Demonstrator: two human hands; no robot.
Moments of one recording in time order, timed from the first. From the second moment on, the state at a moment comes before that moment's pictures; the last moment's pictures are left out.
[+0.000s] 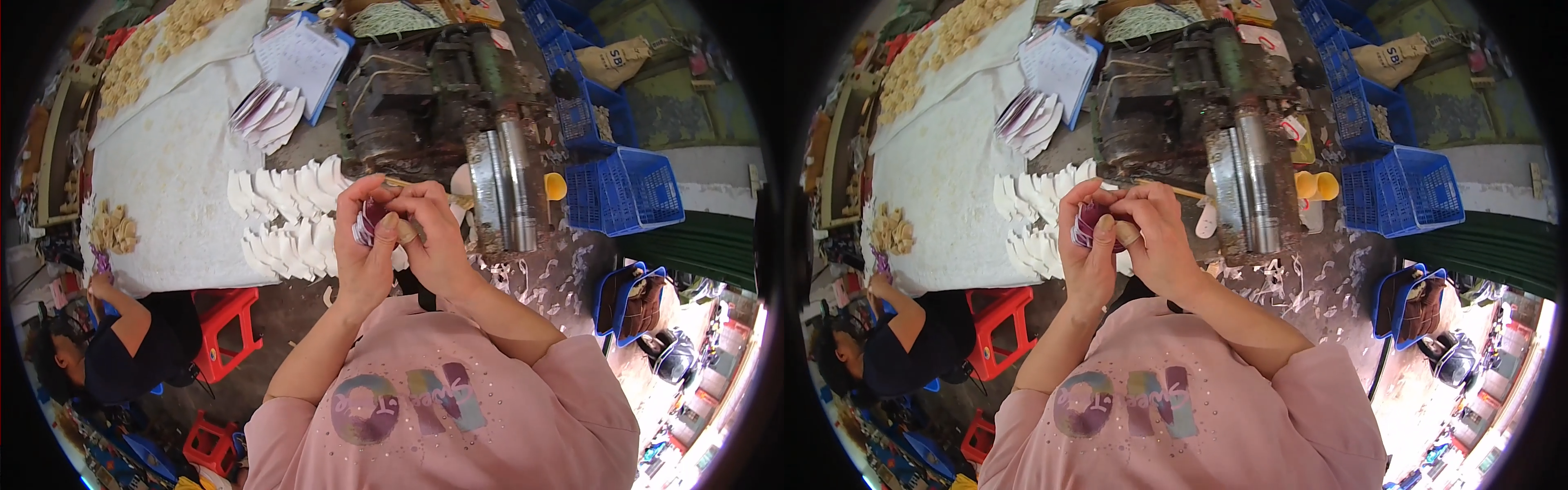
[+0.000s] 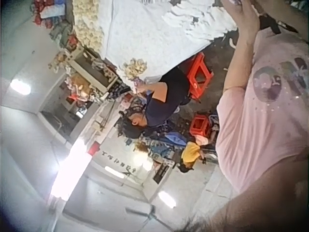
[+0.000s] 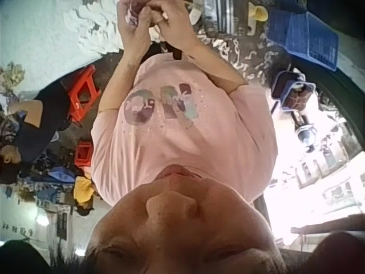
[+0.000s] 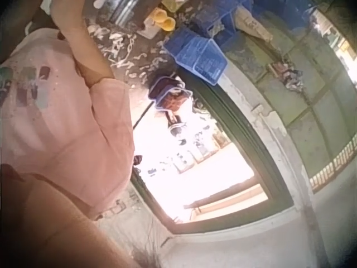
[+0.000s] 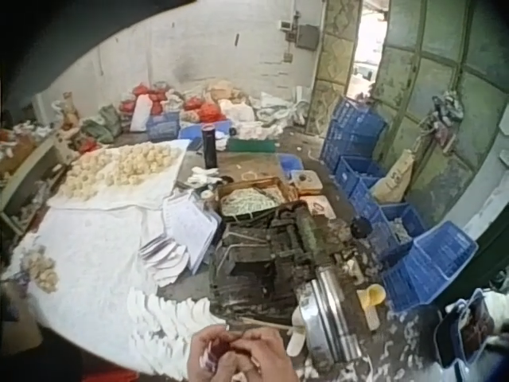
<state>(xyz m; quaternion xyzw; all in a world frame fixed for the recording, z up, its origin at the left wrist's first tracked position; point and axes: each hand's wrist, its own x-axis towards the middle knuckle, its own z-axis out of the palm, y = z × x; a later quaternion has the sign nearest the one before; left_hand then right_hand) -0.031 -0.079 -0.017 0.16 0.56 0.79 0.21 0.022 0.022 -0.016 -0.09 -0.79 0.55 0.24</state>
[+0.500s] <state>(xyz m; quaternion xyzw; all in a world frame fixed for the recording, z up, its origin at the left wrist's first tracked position) -0.008 -0.012 -0.001 0.23 0.56 0.78 0.18 0.049 0.081 0.002 -0.06 -0.86 0.38 0.34</state>
